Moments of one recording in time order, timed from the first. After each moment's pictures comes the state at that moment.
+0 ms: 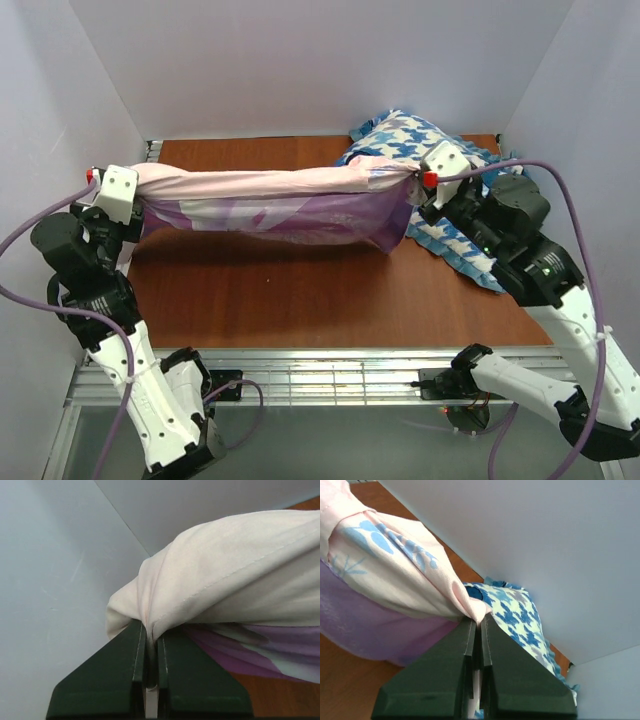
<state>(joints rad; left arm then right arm) 0.51 0.76 1.26 -0.61 0.43 0.55 0.63 0.94 1.33 -0.47 0.05 -0.48</state>
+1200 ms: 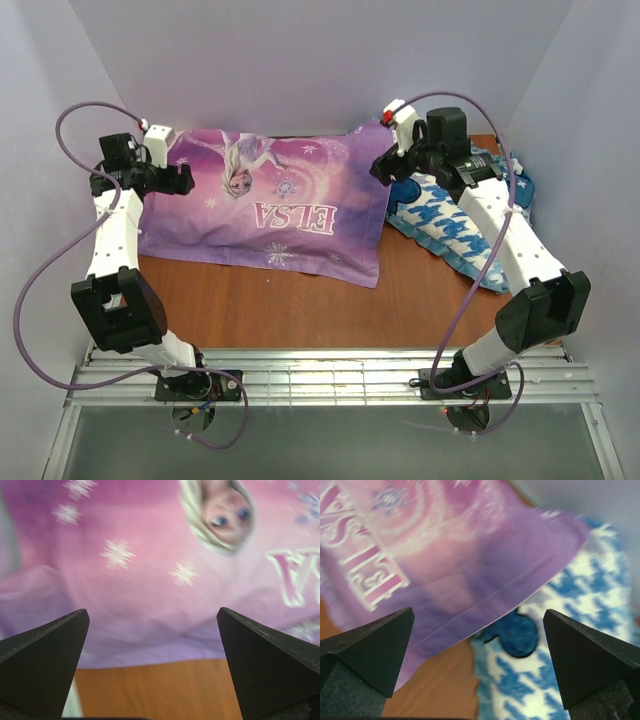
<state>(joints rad) 0.27 1.58 1.51 -0.61 0.31 0.39 0.35 1.57 1.64 -0.55 -0.25 -0.40</state>
